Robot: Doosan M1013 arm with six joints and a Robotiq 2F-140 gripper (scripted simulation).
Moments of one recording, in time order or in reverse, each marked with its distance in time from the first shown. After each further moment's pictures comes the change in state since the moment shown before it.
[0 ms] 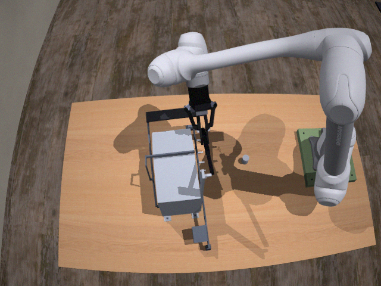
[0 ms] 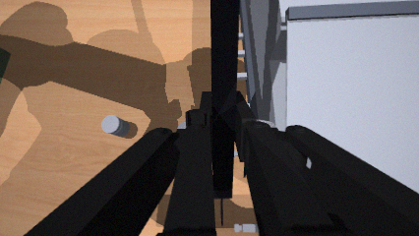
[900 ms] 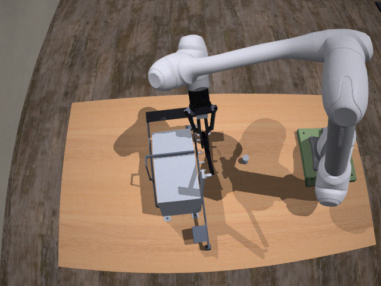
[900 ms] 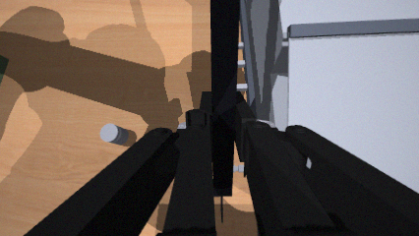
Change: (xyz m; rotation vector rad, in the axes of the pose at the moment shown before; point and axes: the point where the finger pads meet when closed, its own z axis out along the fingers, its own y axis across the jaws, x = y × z) arm 0.012 0.001 0.009 0.001 0.000 0.001
